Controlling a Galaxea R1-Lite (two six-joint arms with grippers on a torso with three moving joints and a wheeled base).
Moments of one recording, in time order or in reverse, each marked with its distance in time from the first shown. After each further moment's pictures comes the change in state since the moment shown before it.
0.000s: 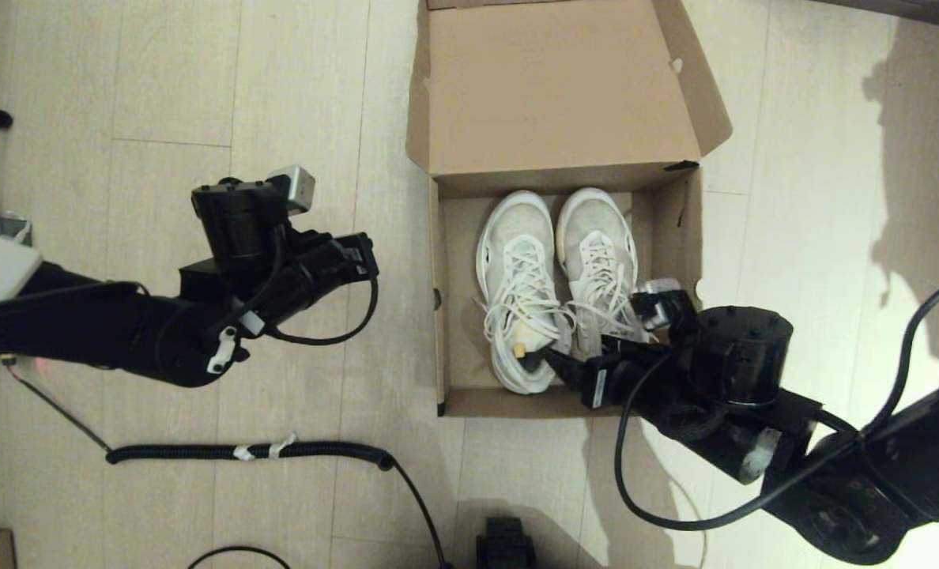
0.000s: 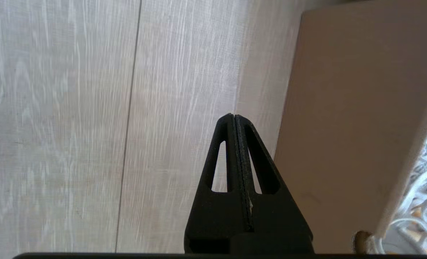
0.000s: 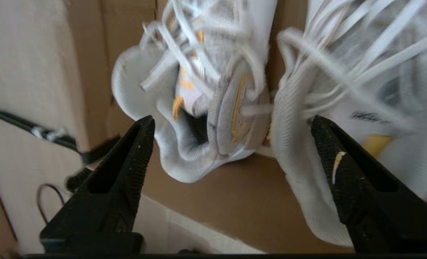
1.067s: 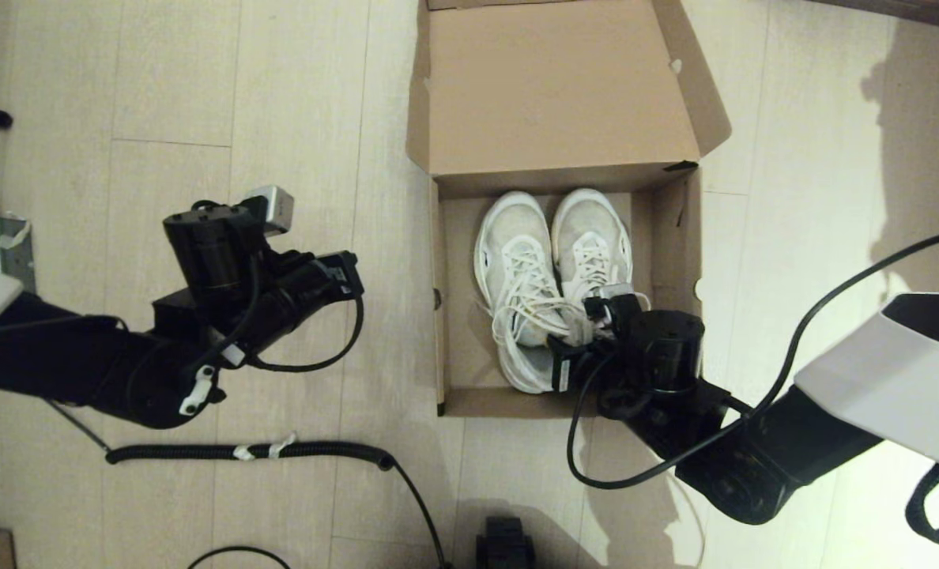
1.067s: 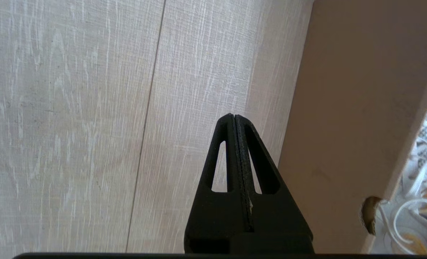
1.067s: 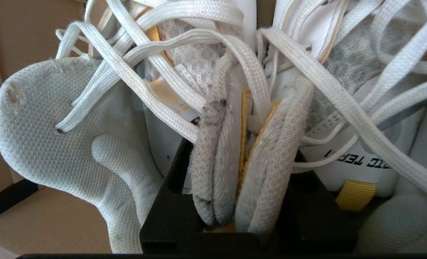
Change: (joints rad) left arm 0.017 -0.048 0.175 -0.142 0.016 -0.007; right arm -0.009 0.206 -0.177 -0.052 -0.137 -0.077
